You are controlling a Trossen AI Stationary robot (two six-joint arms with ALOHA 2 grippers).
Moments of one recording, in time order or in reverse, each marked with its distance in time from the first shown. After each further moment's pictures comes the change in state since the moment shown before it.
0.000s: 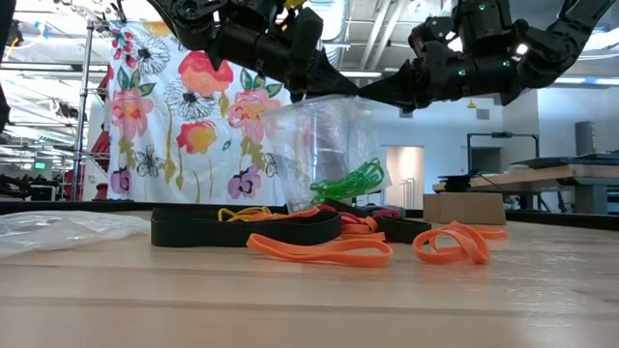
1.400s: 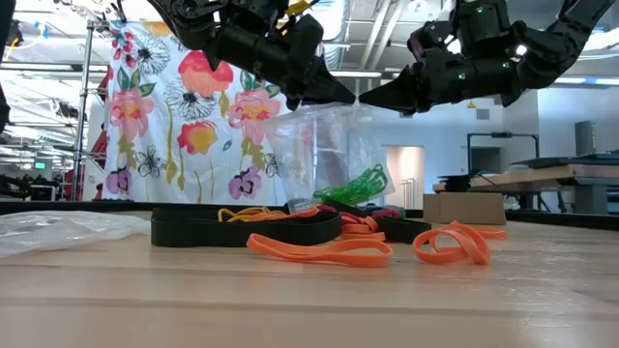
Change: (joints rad) left arm 0.001 -0.004 0.000 -0.070 -0.033 -0.045; right arm -0.008 0.000 0.000 -0.030 0.020 -0.027
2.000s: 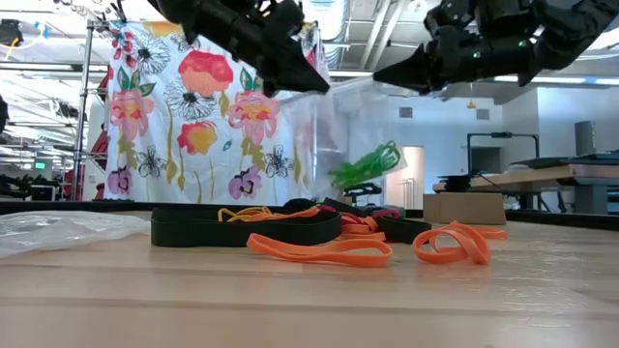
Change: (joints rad) left arm 0.000 -0.168 0.000 -0.280 -0.032 -0.048; right arm -0.021 -0.212 0.000 -0.169 0.050 -0.025
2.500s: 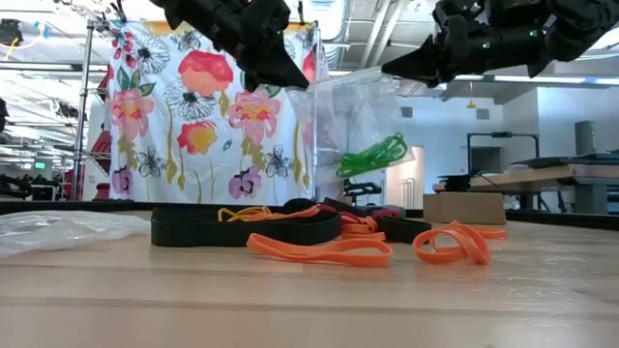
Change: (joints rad) left arm 0.000 -0.076 0.000 -0.164 0.005 -0.038; right arm 0.003 -0.071 0.000 -0.074 0.011 0.001
